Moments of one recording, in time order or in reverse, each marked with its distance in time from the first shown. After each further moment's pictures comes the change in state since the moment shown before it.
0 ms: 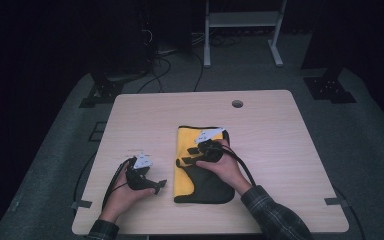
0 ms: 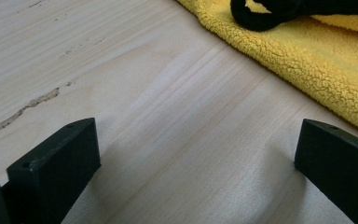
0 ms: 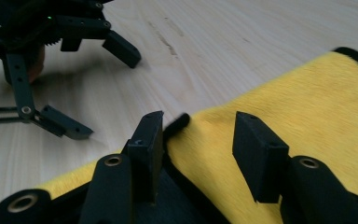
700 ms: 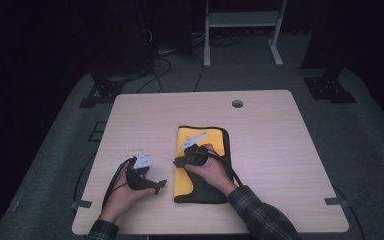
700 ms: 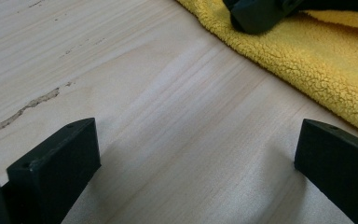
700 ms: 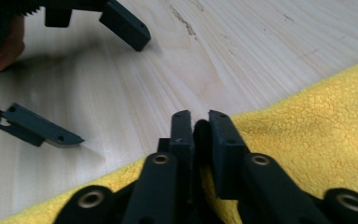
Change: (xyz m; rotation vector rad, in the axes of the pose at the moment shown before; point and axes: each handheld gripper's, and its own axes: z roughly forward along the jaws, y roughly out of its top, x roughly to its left) left arm 0.000 0.000 0.000 -0.003 0.000 -0.003; right arm 0.011 0.000 0.046 0.074 0.028 -0.015
